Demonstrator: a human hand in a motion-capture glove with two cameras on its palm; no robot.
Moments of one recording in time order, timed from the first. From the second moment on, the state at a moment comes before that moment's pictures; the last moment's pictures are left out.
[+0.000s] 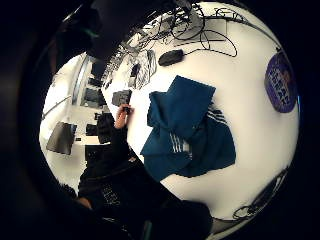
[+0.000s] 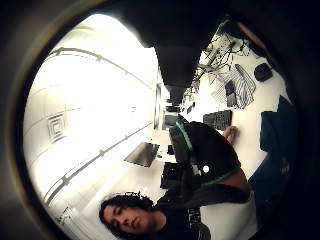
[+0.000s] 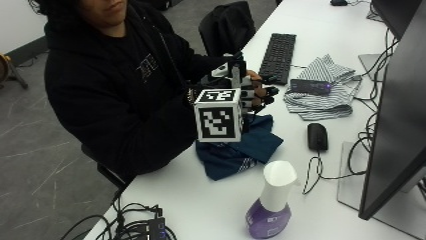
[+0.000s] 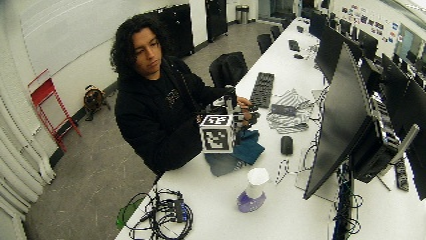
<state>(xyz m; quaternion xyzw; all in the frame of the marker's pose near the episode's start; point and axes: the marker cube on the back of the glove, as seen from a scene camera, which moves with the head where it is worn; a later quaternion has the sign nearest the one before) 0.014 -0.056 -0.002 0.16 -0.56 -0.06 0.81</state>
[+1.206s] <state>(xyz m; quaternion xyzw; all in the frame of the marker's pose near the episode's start) 0.193 -0.026 0.002 0.33 -0.55 0.19 0.74</state>
